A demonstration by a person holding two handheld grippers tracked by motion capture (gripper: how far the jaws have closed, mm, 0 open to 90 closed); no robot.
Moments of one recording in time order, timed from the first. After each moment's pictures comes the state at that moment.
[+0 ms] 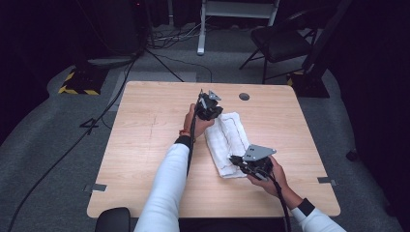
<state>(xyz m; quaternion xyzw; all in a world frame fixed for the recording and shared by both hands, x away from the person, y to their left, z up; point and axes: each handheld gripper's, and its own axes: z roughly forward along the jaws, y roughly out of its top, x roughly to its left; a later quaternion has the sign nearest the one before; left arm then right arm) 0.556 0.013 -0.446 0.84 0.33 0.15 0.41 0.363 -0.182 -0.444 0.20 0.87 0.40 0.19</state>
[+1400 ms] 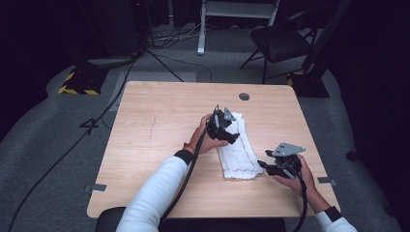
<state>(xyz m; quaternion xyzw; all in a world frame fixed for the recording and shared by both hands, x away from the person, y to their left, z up) 0.470 -0.016 -0.446 0.89 0.22 0.13 0.37 0.379 -0.271 -0.463 0.30 0.87 0.34 0.21</state>
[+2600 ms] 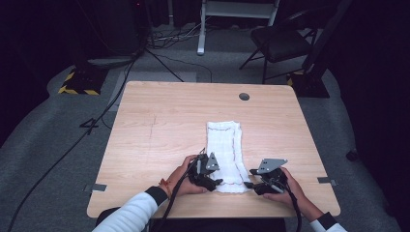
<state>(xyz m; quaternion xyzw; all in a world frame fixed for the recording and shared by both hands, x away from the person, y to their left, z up) 0.359 0.038 -0.491 0.92 0.18 0.10 0.34 0.345 -0.232 -0.487 0.23 0.91 0.33 0.10</state>
